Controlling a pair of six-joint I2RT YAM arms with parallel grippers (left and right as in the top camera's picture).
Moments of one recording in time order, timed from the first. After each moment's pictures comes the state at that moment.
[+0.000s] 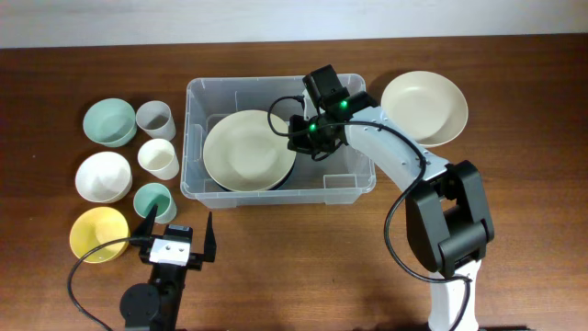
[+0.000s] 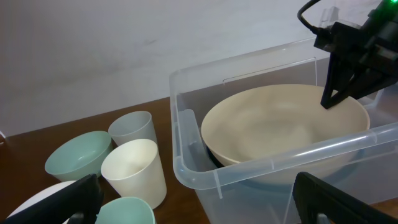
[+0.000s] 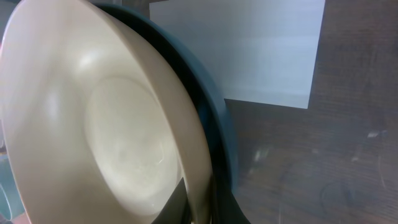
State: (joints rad) left arm 0.00 0.01 0.02 -0.07 0.11 0.20; right arm 0.44 2.13 1.68 -0.71 -0.40 0.52
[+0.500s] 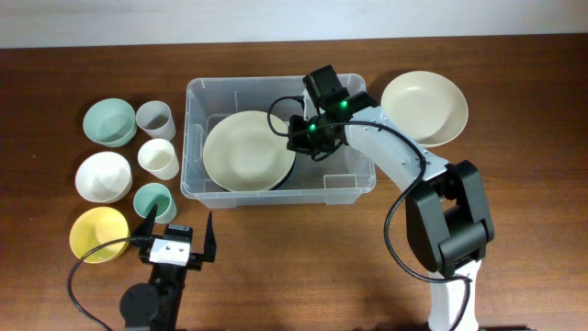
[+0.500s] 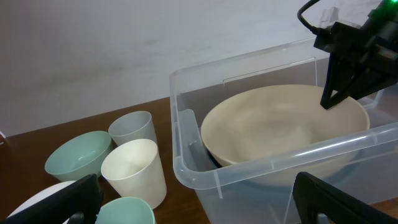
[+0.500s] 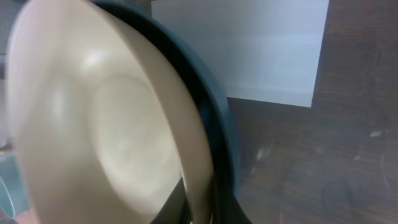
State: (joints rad) left arm 0.00 0.01 0.02 -0.07 0.11 0.20; right arm 0.44 2.13 1.68 -0.71 -0.41 0.53
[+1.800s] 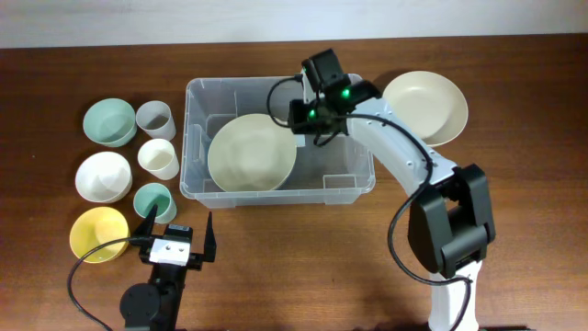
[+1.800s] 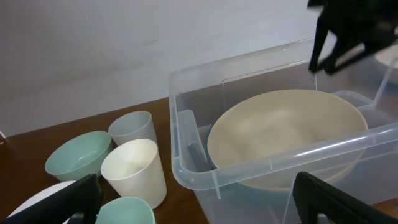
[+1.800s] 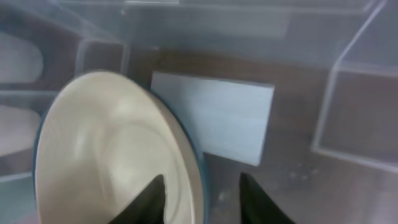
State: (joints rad) left arm 0.00 0.01 0.02 -0.07 0.11 0.20; right arm 0.44 2.12 1.82 -0.74 -0.21 0.36
